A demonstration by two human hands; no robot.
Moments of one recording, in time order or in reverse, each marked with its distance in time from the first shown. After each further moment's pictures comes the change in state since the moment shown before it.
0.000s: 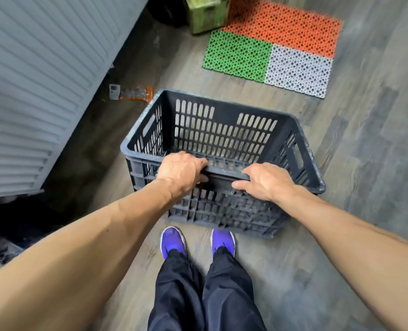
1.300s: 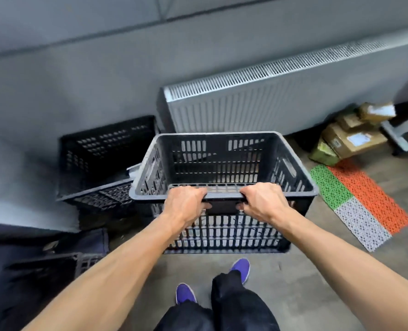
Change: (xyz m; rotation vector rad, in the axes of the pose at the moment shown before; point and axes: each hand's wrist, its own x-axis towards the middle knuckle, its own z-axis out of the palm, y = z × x) left_hand -0.518 0.083 -0.192 -0.152 0.375 -0.816; right_hand -0.420 -0.261 -0.082 -0.727 0.429 -0.845
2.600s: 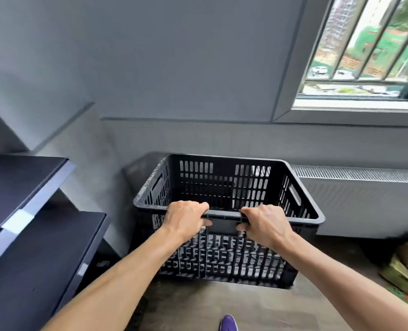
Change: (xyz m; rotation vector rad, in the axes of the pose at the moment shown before) left_hand -0.156 -0.203 -0.109 0.053 0.328 -0.325; right_hand 0.040 -0.232 -0.130 -0.157 0.362 -0.374
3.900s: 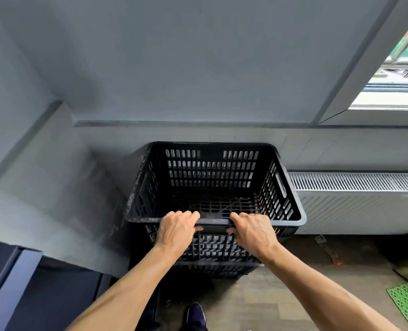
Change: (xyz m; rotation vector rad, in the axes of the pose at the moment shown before) left_hand 0.152 -0.208 0.132 -0.021 0.039 0.035; right_hand 0.260 -0.044 0.121 -0.057 0.053 -0.039
